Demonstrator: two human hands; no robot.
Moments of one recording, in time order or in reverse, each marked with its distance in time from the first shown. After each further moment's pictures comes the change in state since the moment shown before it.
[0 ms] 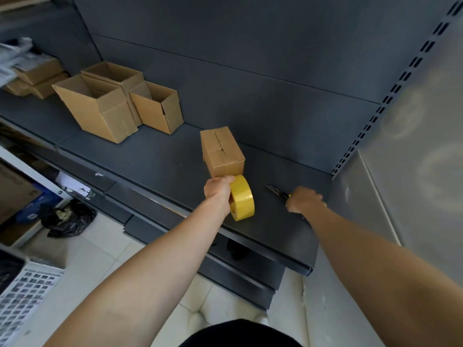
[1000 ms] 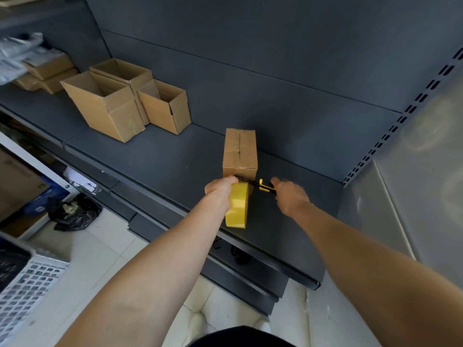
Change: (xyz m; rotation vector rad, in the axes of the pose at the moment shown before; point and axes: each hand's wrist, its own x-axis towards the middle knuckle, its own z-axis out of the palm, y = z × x) left_hand 0.025 0.019 -0.002 0.135 0.092 -0.111; right_hand 0.000 -0.038 -0.002 -0.244 0.254 -0.607
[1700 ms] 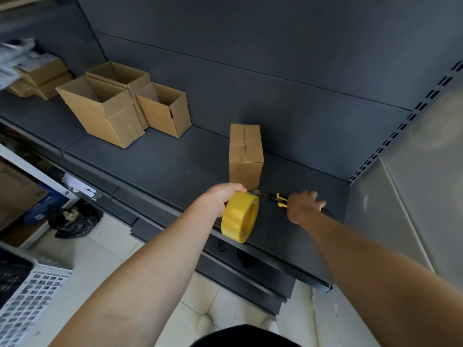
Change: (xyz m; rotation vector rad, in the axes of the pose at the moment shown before) left_hand 0.007 0.015 -0.022 0.341 -0.300 -0.108; right_hand 0.007 -0.003 0.020 -0.121 -0.284 0.403
